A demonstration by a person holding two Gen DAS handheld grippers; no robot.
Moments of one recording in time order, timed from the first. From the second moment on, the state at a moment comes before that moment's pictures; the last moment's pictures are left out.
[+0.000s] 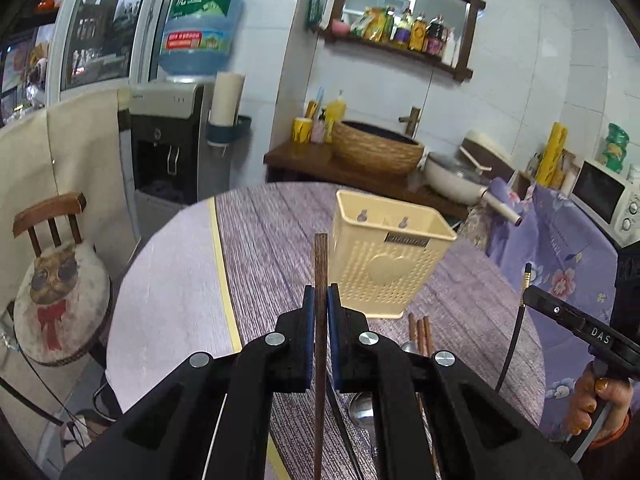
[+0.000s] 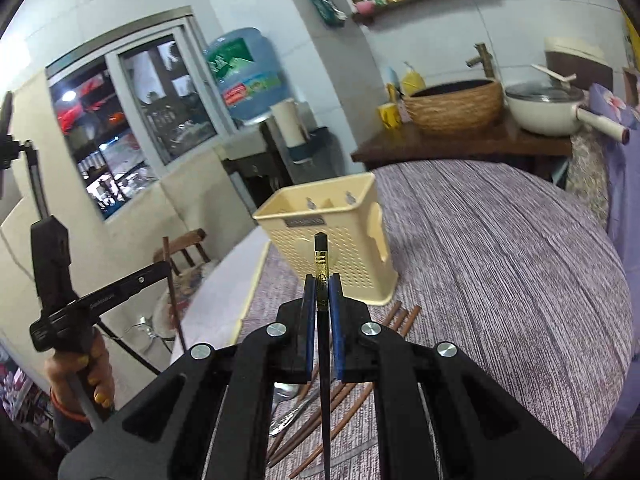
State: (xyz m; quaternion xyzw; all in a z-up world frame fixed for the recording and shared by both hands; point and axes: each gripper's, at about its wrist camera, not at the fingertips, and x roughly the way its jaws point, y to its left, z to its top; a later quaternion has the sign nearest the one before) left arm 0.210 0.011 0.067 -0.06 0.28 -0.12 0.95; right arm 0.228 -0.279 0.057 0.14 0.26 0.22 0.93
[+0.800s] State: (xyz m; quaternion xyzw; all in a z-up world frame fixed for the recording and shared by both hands) left arm 0.223 0.023 0.138 -0.08 0.22 -0.15 0.96; right arm 0.252 -0.263 0.139 0.10 0.21 0.25 0.94
